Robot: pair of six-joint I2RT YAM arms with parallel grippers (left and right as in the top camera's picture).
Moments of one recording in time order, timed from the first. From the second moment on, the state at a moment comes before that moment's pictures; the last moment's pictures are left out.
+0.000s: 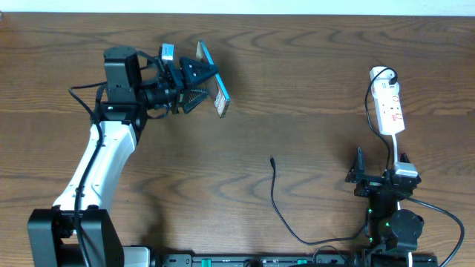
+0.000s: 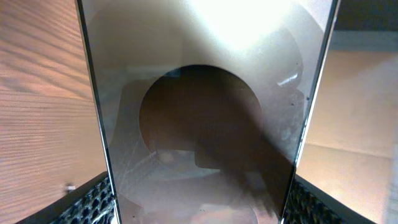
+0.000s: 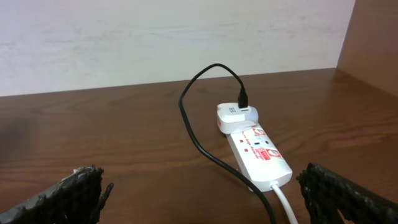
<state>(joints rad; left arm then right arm) -0.02 1.54 1.05 -0.09 1.03 -1.06 -0.11 0.01 0.01 -0.07 0.01 0.06</state>
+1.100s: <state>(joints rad) -0.02 1.57 1.05 -0.01 0.92 -1.07 -0.11 0.14 0.06 -0.08 -0.17 0.24</state>
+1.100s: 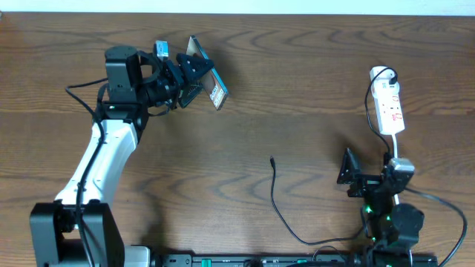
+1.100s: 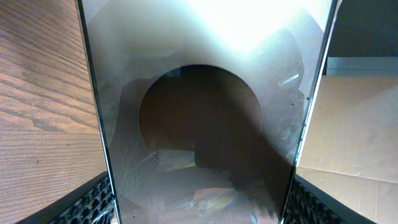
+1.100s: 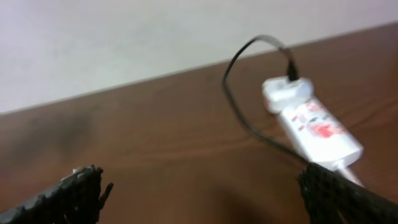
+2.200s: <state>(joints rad) -0.03 1.59 1.04 0.02 0.81 -1.42 0.34 1.63 0.98 0.28 -1.00 0.19</state>
